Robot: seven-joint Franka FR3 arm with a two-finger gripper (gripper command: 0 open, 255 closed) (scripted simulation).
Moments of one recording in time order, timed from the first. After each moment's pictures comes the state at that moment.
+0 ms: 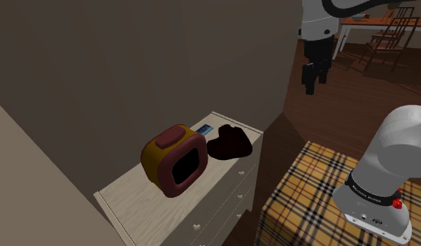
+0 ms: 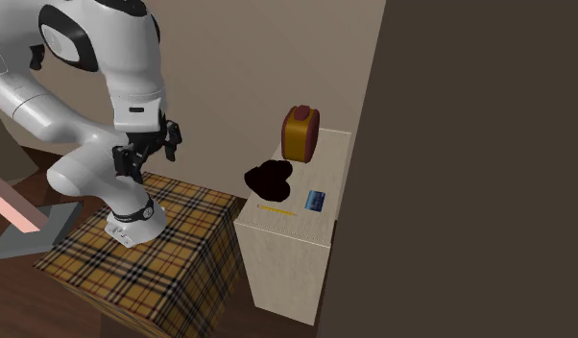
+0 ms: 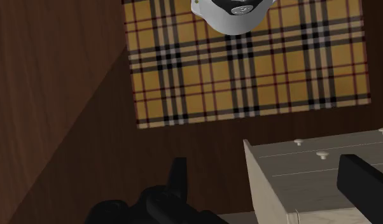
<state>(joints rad) -0.02 -0.79 -0.03 -2.43 -0.08 1.43 0.06</state>
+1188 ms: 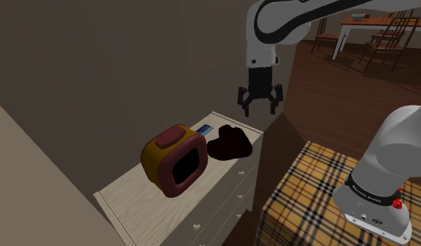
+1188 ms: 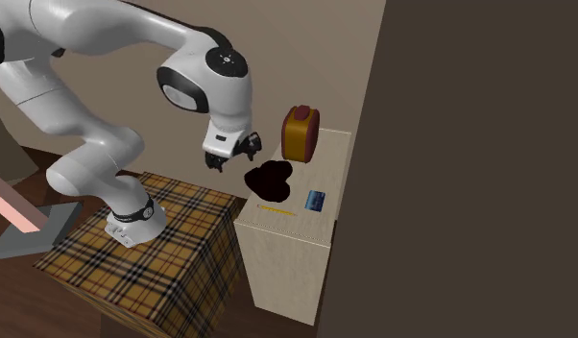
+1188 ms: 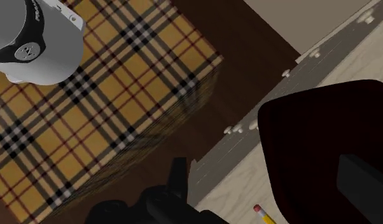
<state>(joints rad) -0.05 -0.37 0.16 -2.32 0.34 1.72 0.71</state>
